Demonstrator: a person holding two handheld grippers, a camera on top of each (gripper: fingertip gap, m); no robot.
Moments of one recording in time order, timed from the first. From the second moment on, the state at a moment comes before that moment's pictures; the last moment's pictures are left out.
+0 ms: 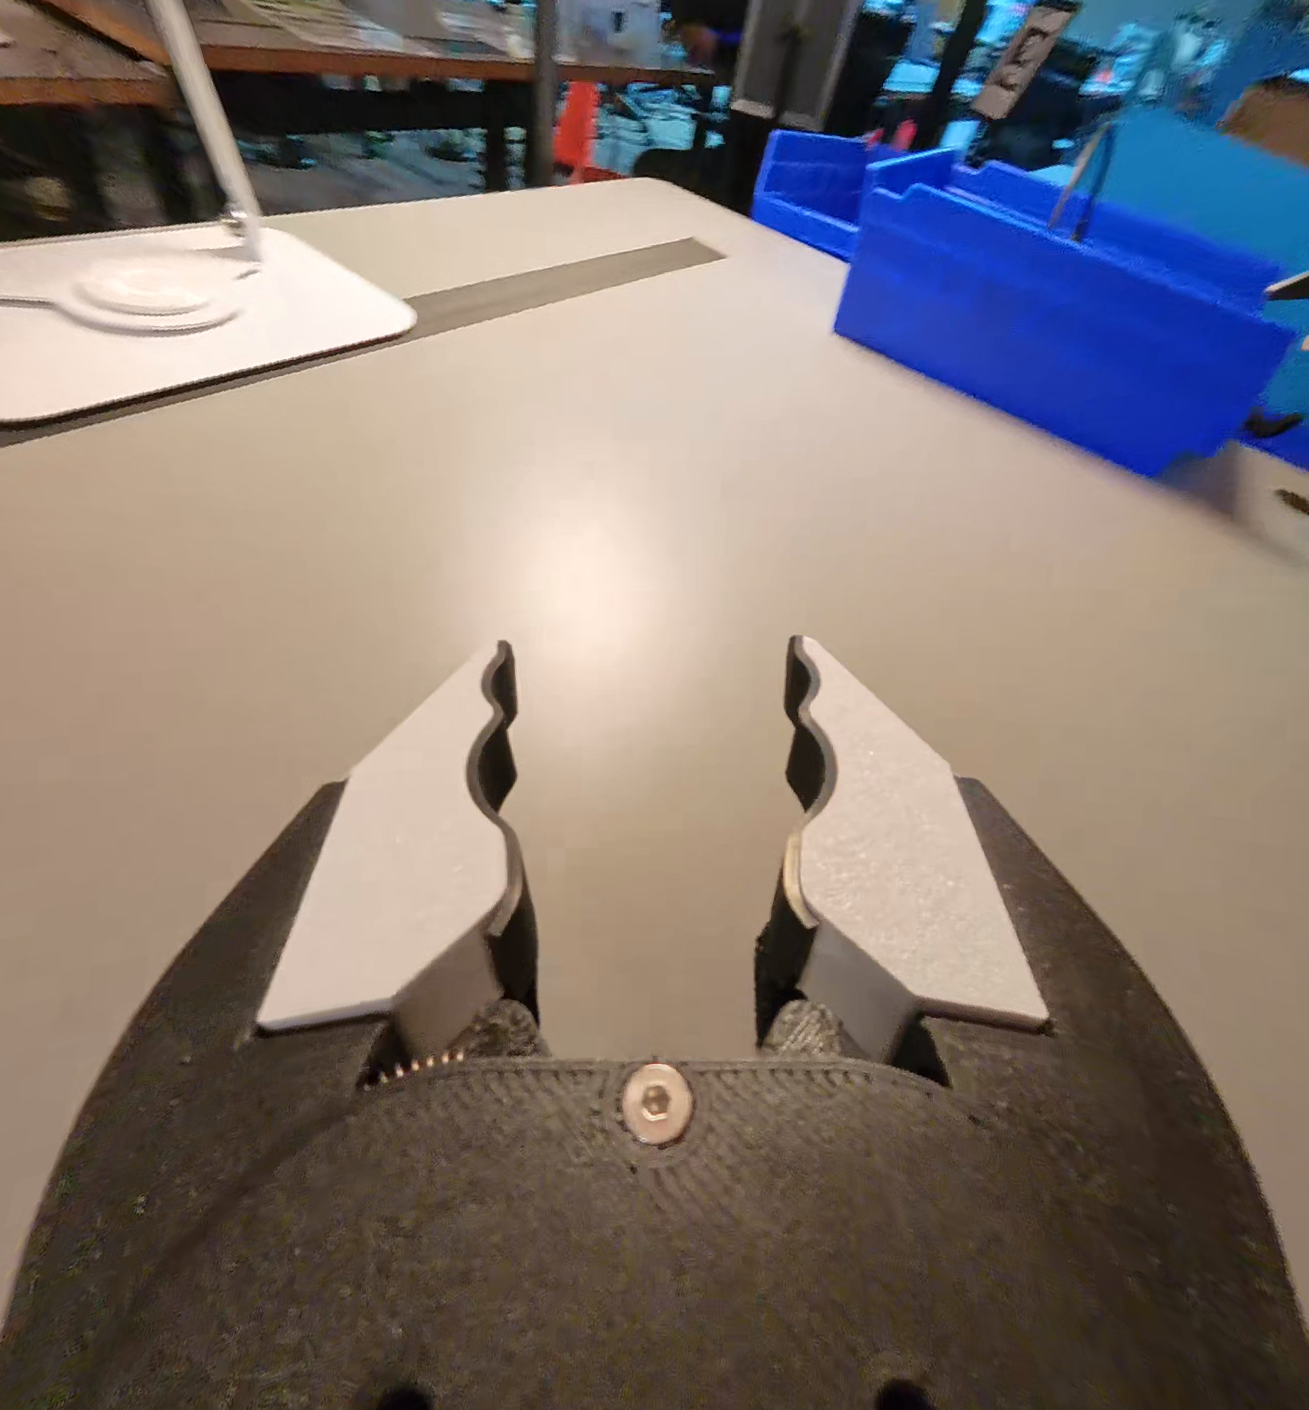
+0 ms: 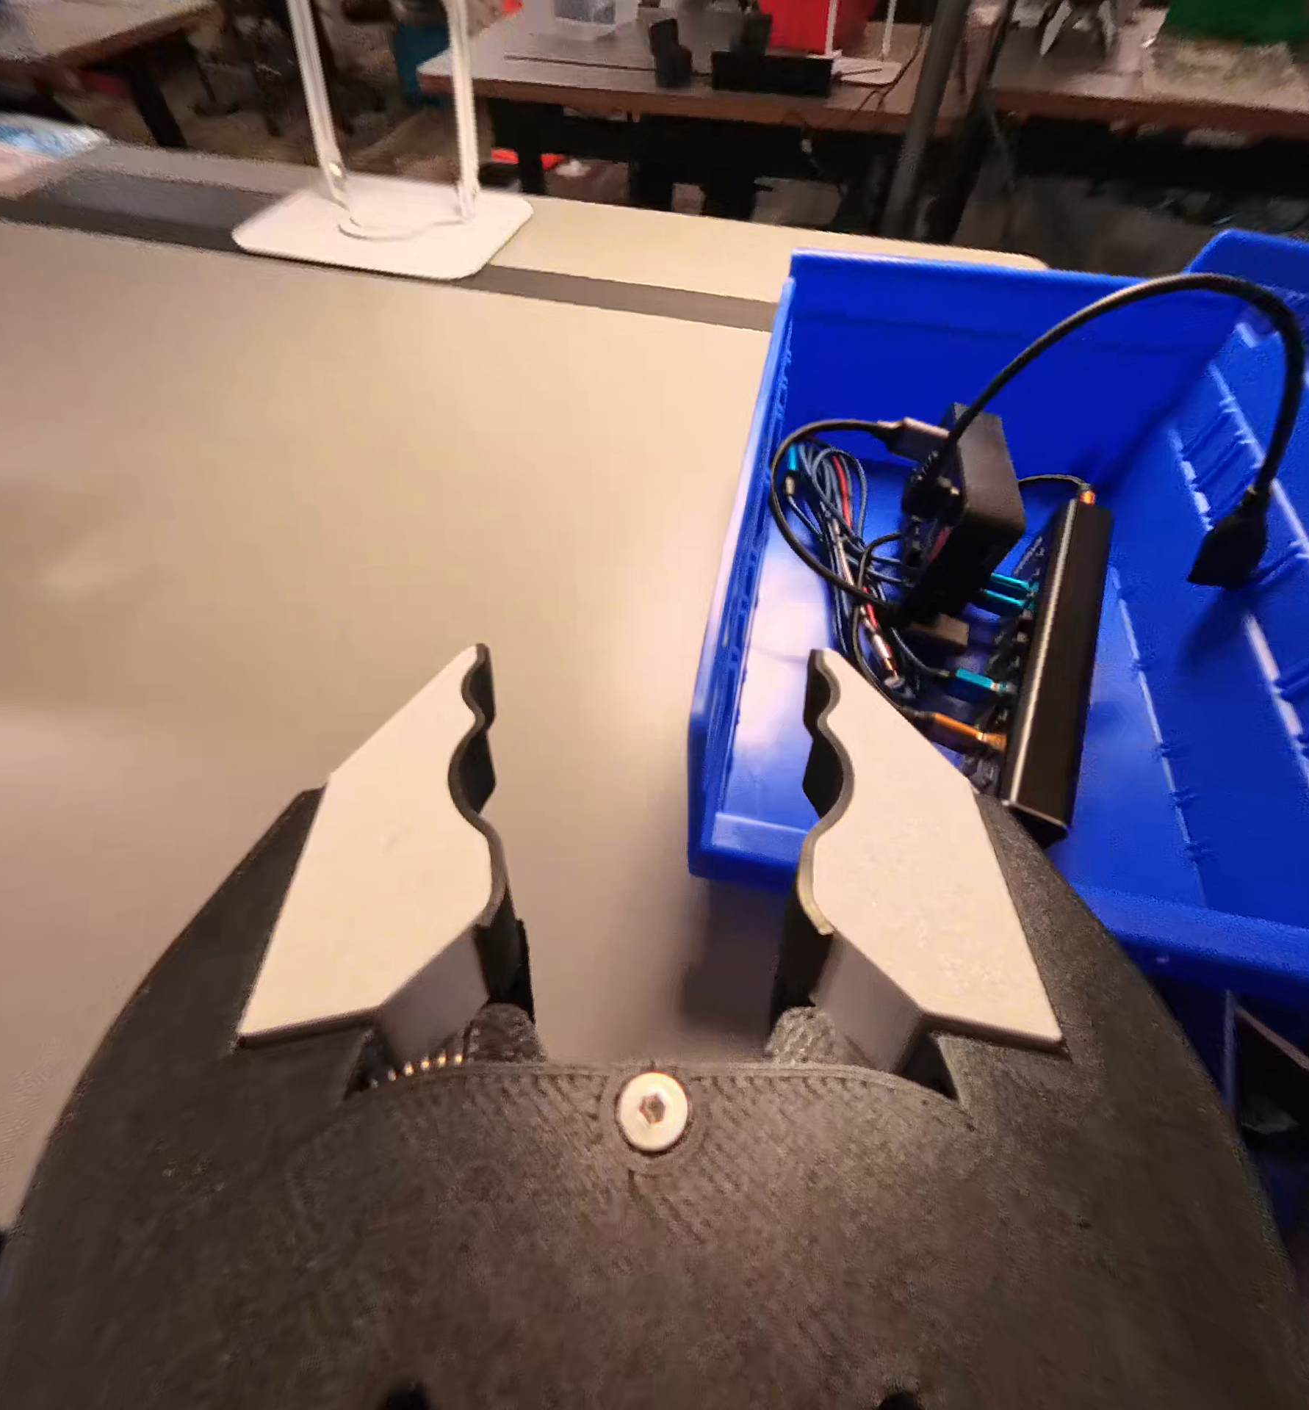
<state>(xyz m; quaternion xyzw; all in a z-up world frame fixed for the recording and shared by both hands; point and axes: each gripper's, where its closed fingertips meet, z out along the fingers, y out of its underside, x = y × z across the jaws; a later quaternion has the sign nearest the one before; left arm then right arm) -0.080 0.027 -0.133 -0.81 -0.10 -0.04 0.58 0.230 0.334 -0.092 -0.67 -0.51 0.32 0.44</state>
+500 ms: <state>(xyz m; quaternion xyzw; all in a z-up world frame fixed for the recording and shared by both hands) -0.137 -0.274 -0.069 -0.71 -0.35 0.35 0.51 0.214 0.354 -0.133 -0.68 -0.51 0.26 0.46</state>
